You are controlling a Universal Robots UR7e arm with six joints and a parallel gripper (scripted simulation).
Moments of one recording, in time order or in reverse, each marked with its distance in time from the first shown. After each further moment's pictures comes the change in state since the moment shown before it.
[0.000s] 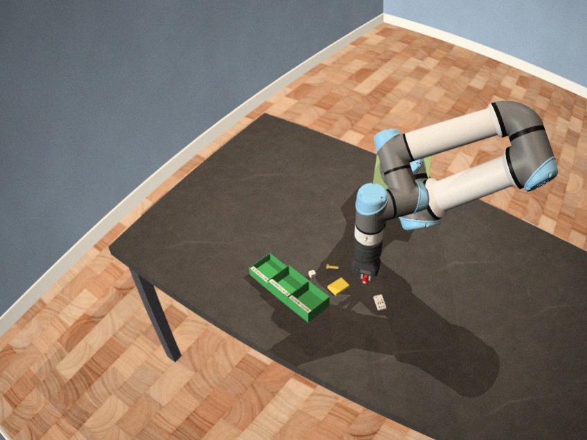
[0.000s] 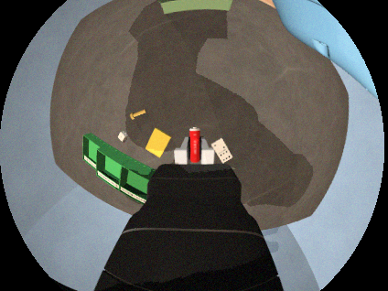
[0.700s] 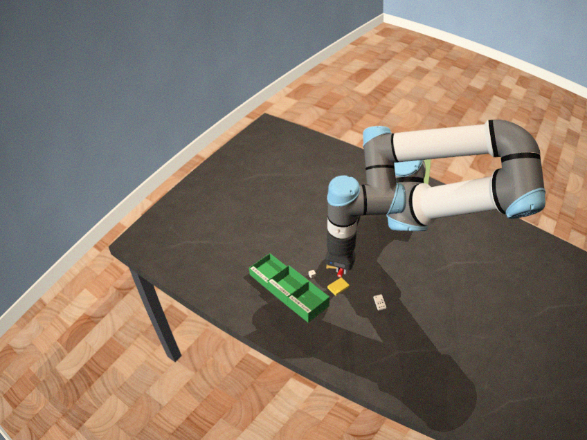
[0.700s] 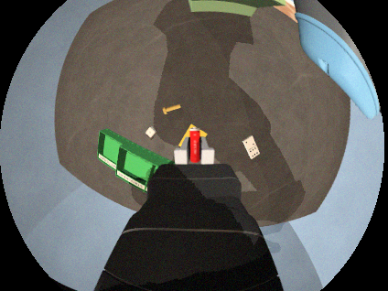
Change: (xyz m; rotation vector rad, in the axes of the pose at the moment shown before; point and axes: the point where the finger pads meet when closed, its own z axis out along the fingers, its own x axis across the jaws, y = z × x) arm -0.073 0.005 -0.008 -0.001 -0.007 0.001
